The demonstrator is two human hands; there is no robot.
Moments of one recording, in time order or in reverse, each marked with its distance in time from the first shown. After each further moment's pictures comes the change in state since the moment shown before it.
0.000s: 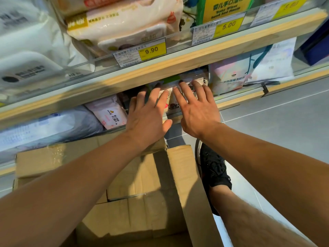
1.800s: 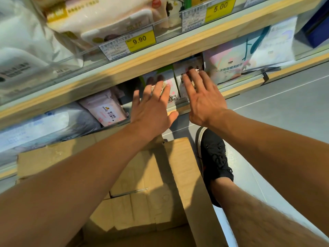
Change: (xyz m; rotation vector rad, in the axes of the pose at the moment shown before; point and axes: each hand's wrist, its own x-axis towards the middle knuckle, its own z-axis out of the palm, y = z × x) left_hand 0.019 0.016 0.016 0.048 -0.087 0.012; right_hand 0.001 0.027 0.009 0.144 -0.134 0.072
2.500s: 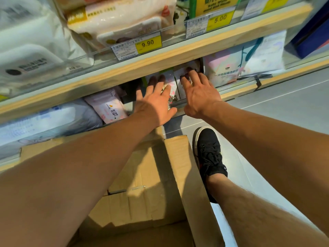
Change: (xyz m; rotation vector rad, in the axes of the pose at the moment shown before) left_hand 0.011 -0.003 -0.012 -0.040 -0.106 -0.009; right_hand 0.009 -0.010 -0.031 0.002 -0.059 0.015
